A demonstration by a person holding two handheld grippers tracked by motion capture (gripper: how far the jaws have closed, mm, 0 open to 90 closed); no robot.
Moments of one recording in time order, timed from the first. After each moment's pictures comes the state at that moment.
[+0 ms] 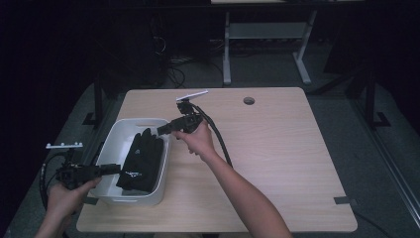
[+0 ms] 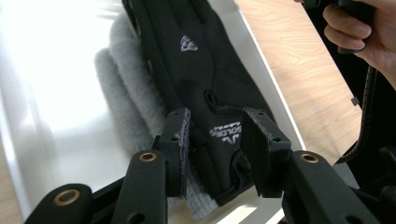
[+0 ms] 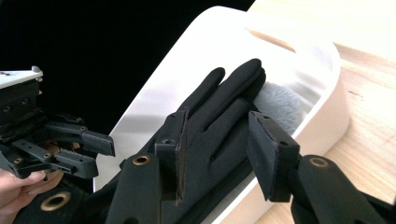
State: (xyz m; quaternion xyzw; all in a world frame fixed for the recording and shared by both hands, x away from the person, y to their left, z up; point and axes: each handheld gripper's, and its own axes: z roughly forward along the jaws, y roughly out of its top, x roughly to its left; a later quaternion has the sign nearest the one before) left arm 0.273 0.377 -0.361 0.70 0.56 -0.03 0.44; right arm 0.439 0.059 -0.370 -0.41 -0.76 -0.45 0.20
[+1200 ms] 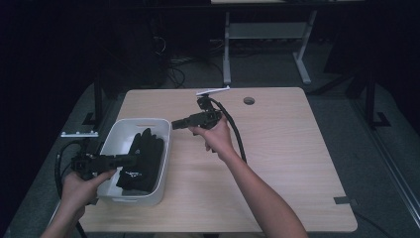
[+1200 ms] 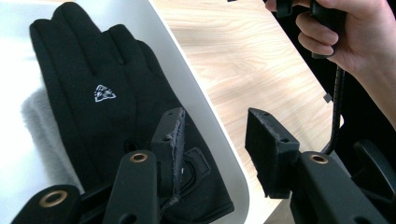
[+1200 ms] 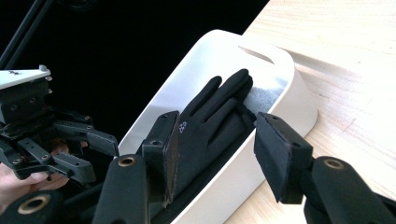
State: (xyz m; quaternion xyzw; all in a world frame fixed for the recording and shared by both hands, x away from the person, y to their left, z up) left arm 0.283 0.331 -0.333 0.73 0.51 -0.03 0.46; right arm 0.433 0.005 -0.353 -0.41 -0.74 -0.49 0.20
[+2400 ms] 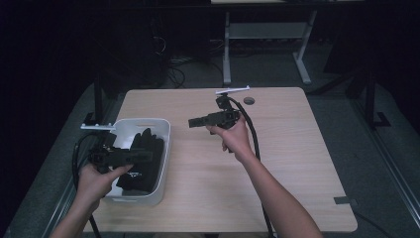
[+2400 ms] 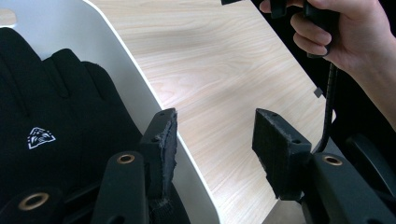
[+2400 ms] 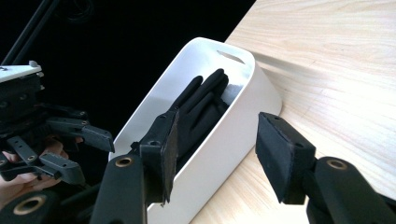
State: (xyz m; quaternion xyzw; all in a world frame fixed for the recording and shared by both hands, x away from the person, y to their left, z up) left arm 0.295 0.290 -0.322 0.75 0.48 -0.04 0.45; right arm 0.426 -0.043 -0.348 -0.43 -0.73 -0.50 0.18
